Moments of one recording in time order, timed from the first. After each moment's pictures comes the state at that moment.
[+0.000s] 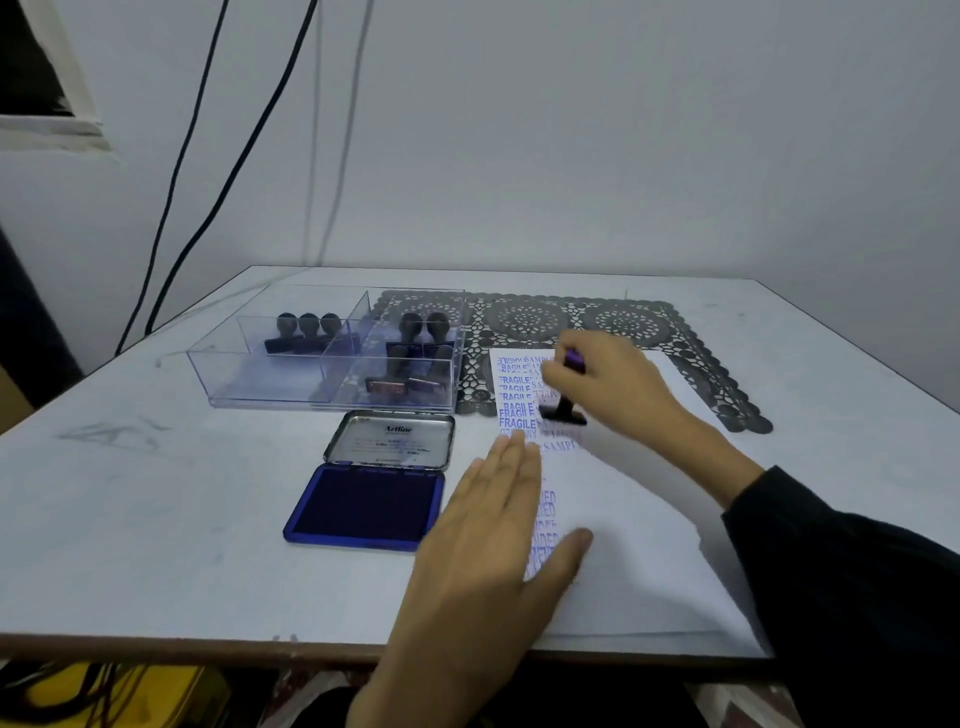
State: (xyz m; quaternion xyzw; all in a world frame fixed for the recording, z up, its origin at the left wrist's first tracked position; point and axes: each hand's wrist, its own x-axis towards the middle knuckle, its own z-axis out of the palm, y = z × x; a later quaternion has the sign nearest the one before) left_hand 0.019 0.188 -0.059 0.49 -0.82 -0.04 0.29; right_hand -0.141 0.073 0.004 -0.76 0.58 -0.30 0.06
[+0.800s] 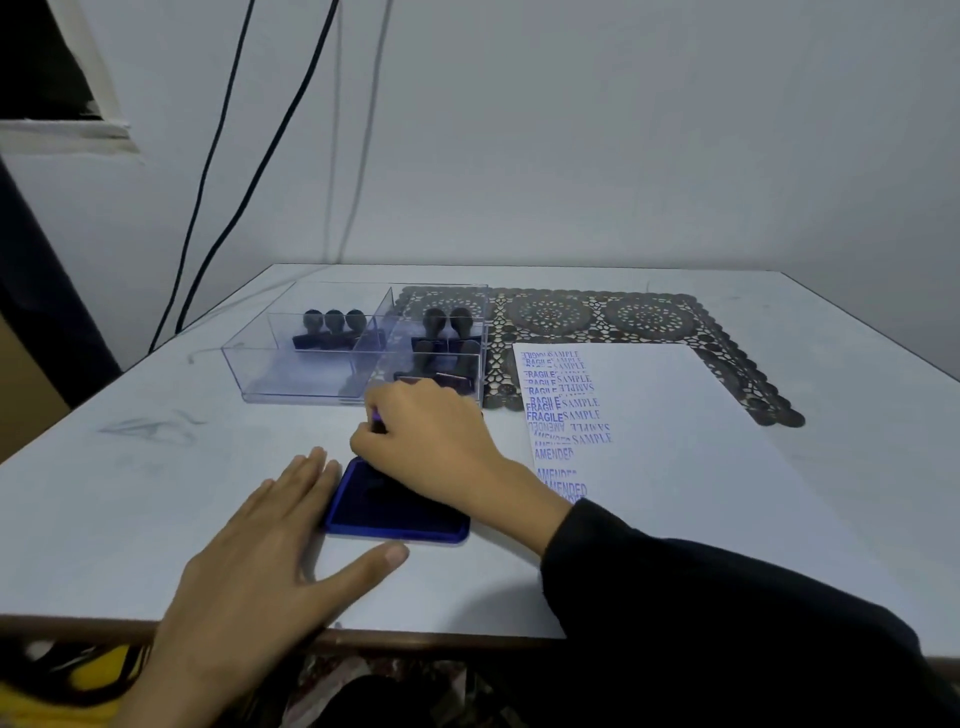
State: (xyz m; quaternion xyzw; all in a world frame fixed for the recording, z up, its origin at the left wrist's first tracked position) left_hand 0.153 0.204 -0.041 0.70 -0.70 -0.09 0.15; right_hand 0.017 0.114 -0.007 -0.85 0.45 -0.27 0.06
